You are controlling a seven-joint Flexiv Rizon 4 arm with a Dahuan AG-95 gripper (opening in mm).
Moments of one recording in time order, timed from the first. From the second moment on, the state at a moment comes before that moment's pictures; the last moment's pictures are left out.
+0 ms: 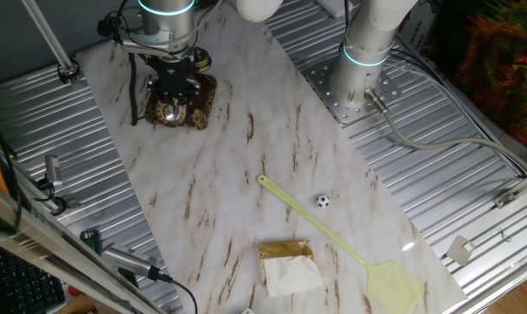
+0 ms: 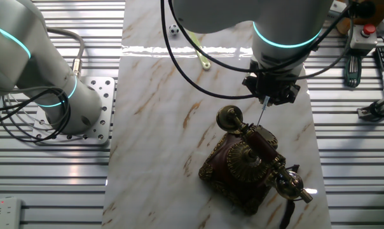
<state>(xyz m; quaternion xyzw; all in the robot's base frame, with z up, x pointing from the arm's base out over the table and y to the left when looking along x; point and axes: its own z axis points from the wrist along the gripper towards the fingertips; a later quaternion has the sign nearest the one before) 0.542 -0.045 0.165 -0.52 0.85 -0.02 0.07</state>
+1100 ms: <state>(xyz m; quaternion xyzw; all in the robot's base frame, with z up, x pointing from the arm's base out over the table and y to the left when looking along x) 0.540 -0.045 0.165 -0.50 0.86 -0.03 0.09</state>
